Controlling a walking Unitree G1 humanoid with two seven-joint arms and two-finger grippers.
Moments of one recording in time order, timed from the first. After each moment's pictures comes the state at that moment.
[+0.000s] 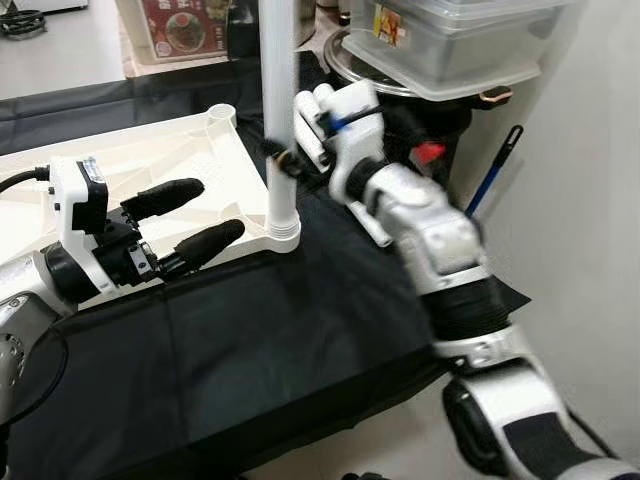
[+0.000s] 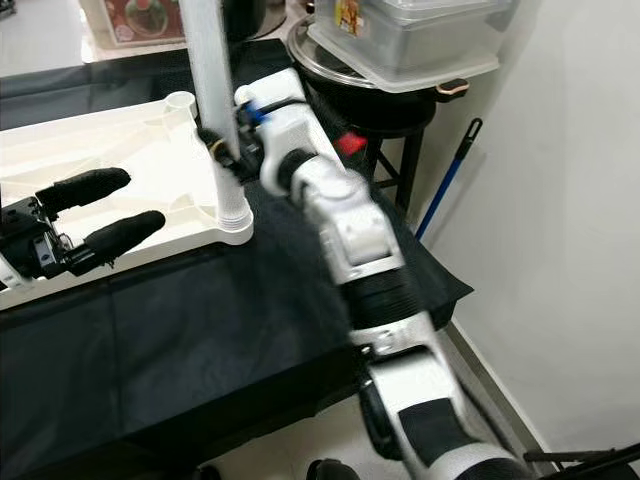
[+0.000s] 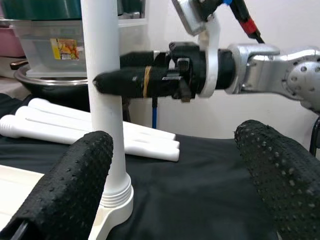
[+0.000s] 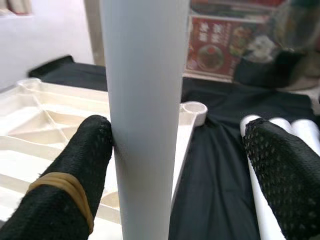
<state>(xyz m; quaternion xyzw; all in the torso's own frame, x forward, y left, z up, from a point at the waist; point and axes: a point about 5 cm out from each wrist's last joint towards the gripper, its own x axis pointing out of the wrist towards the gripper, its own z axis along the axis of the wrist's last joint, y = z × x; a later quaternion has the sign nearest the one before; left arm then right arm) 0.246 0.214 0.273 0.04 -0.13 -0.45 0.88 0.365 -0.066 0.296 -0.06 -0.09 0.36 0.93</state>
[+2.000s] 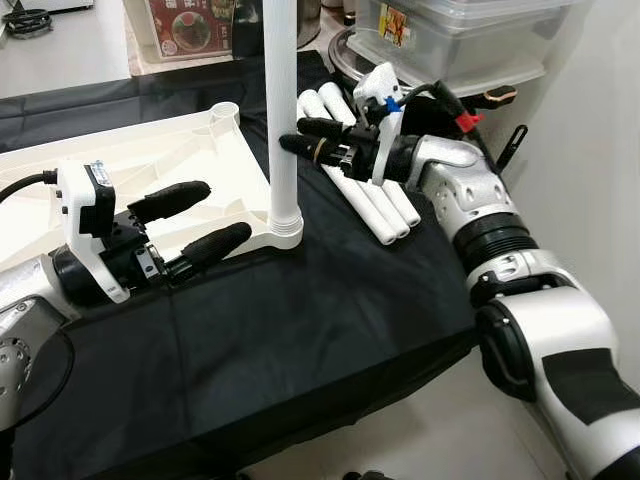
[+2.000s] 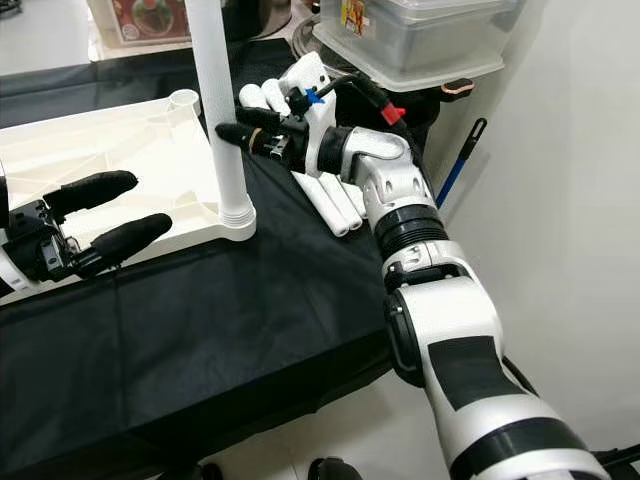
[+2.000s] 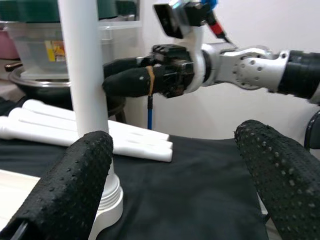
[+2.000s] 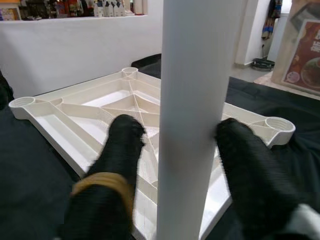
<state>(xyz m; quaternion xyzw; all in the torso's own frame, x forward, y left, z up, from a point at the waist) 0.241 0.206 0.272 0.03 -0.14 -0.46 0.88 0.395 -0.084 0.296 -0.07 -0.09 0.54 0.83</state>
